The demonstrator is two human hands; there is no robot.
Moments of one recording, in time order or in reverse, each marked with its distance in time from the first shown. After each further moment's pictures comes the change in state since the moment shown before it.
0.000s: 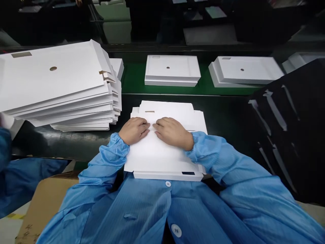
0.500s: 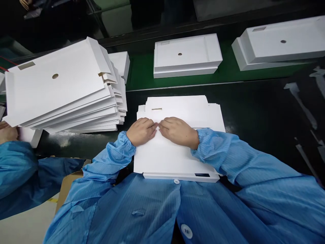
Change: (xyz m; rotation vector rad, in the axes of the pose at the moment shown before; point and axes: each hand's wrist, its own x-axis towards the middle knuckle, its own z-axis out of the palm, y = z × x) left_hand 0.001 0.000 0.000 0.109 -0.062 0.124; right_hand 0.012 -0.002 0.033 -0.007 0.229 -0.187
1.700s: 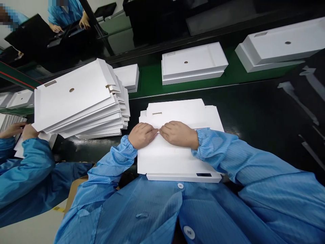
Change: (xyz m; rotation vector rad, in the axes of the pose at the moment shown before) left_hand -0.007 -0.001 -0.014 0.089 0.094 0.057; right_hand 0.000 -0.001 -0.018 -0.119 -0.002 -0.150
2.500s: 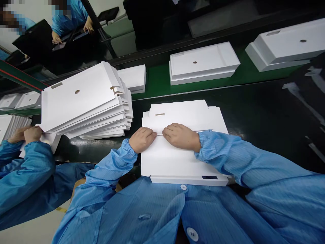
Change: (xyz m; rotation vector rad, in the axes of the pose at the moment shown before) left_hand -0.021 0.004 0.000 -0.014 -0.063 -0.012; right_hand 0.001 -0.010 0.004 0.078 -0.062 0.068
